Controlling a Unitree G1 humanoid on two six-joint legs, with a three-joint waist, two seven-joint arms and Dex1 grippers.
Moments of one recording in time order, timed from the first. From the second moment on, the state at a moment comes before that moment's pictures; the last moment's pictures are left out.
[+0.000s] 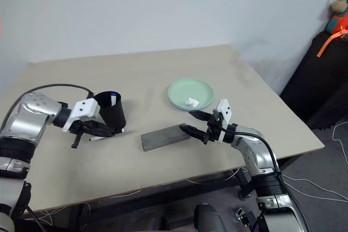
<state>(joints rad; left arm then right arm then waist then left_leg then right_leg) -0.64 0.91 -0.16 0.42 -0.17 0.13 -1.61 -0.37 -0.34 0.06 0.10 0.43 0.31 1.01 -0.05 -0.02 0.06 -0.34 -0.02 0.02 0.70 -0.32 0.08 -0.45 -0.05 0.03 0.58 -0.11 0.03</state>
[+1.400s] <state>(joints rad) -0.60 0.59 0.27 0.43 -0.41 0.18 -0.88 -0.42 -0.32 0.08 0.02 0.45 0.38 0.99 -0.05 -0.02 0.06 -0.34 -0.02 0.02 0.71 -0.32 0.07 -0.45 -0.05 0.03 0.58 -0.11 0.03</state>
